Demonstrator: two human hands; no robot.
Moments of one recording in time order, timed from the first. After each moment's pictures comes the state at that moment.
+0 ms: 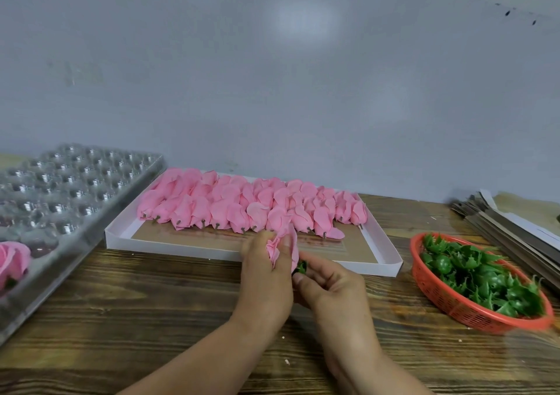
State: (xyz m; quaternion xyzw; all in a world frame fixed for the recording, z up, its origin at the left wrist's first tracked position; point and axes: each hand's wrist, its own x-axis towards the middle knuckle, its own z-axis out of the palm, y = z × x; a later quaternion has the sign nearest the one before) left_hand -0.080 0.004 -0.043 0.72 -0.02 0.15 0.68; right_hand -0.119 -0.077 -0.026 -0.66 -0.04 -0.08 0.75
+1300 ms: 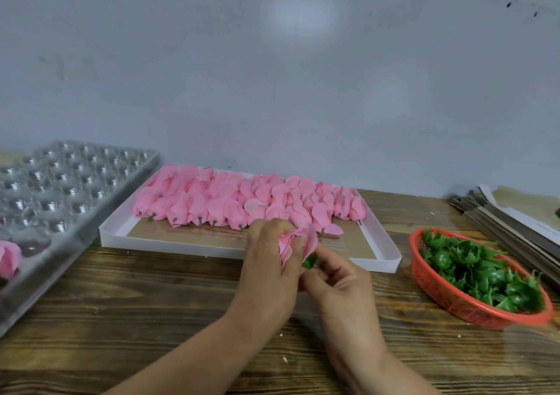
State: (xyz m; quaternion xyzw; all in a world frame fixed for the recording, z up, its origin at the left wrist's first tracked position) left_hand -0.087 0.010 -0.032 0.78 -0.15 0.26 0.55; right_hand -0.119 -0.084 -0.025 -0.66 -0.07 -0.13 0.74
